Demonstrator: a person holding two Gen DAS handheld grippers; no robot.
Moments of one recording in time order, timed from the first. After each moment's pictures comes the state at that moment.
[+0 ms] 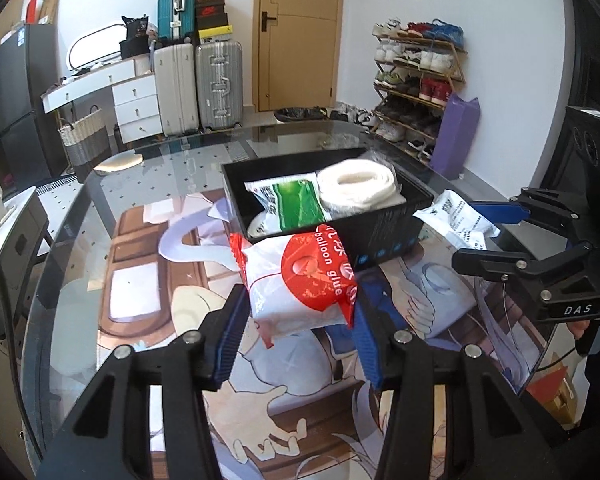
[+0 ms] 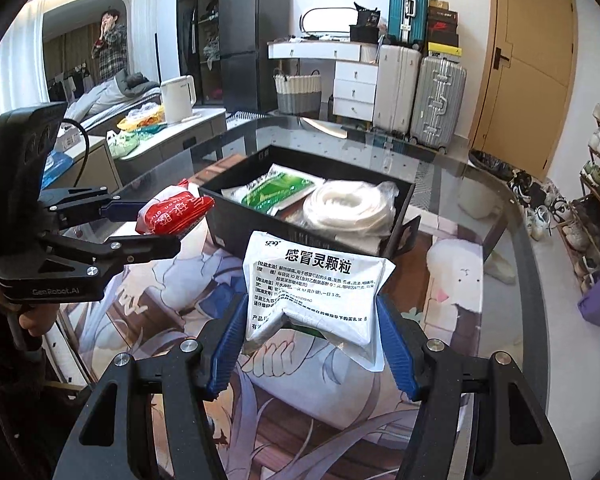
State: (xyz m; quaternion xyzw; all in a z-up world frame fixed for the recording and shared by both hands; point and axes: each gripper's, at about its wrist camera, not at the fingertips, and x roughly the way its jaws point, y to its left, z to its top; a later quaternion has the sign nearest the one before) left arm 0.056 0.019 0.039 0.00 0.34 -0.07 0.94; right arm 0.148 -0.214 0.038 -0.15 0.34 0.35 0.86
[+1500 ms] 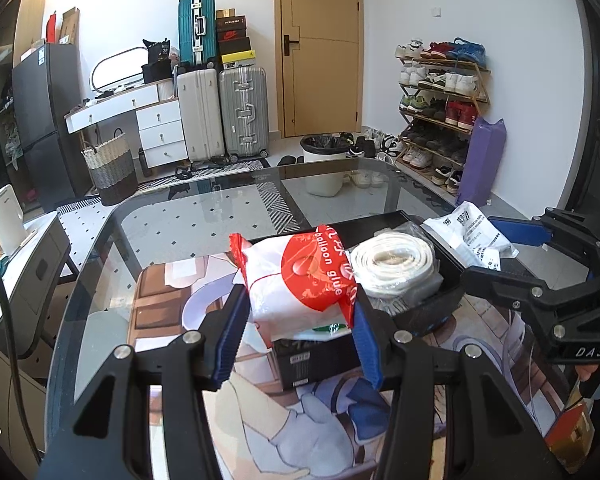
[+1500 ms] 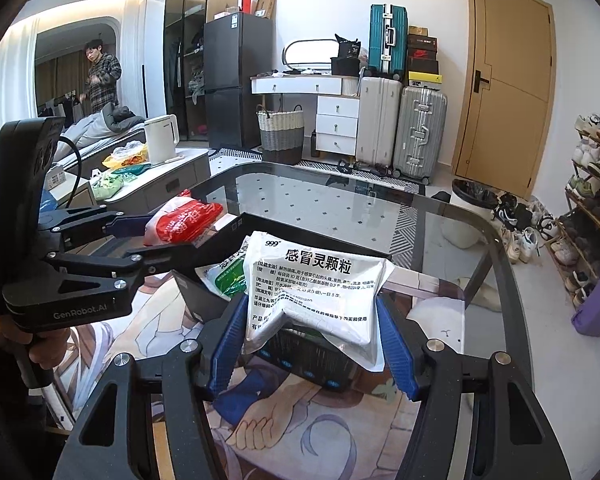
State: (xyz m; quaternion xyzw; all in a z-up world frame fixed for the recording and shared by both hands) left arm 0.110 0.020 0.065 0.01 0.31 -0.02 0.95; right arm 0.181 -0.206 0.069 -0.12 0.29 0.33 0.89
